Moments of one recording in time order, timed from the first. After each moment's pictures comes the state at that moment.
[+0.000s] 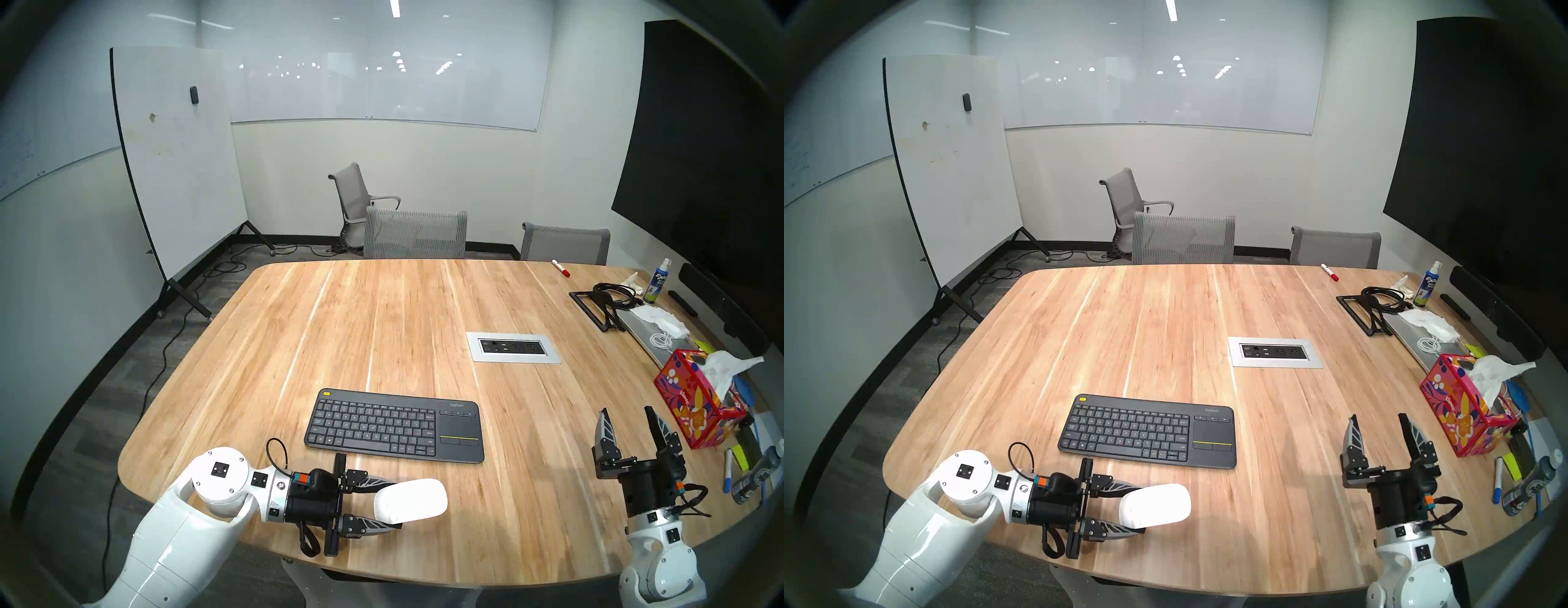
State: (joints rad) left arm 1.79 -1.14 -1.39 -1.70 -0.12 -0.15 -1.29; right arm -2.38 -1.37 1.91 -2.03 0.28 -0.51 0.06
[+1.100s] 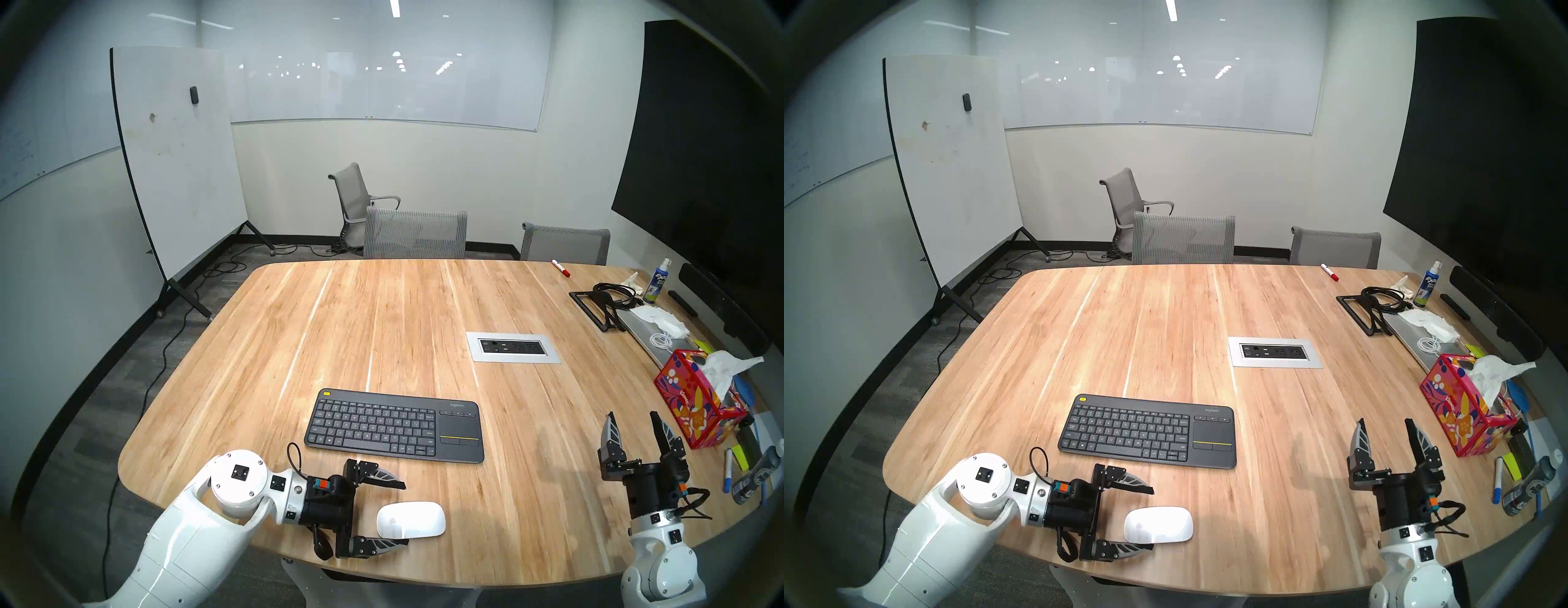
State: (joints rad) left arm 1.76 -1.15 -1.36 -1.69 -0.04 -0.11 -1.23; right arm -2.37 -1.37 1.93 -1.99 0.31 -0.51 0.06
